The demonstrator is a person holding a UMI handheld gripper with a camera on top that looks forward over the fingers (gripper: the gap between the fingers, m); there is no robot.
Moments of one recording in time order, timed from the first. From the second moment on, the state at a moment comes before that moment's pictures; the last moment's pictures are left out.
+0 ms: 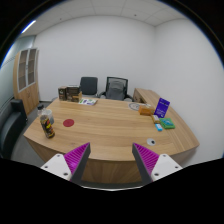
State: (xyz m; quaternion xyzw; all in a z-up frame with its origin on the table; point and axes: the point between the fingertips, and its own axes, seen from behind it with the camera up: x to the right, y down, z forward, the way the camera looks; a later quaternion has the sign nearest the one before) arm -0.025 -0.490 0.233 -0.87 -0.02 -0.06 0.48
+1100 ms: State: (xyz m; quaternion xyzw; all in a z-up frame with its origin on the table) arm -0.393 -0.346 0.106 -0.86 -0.01 0.02 0.50
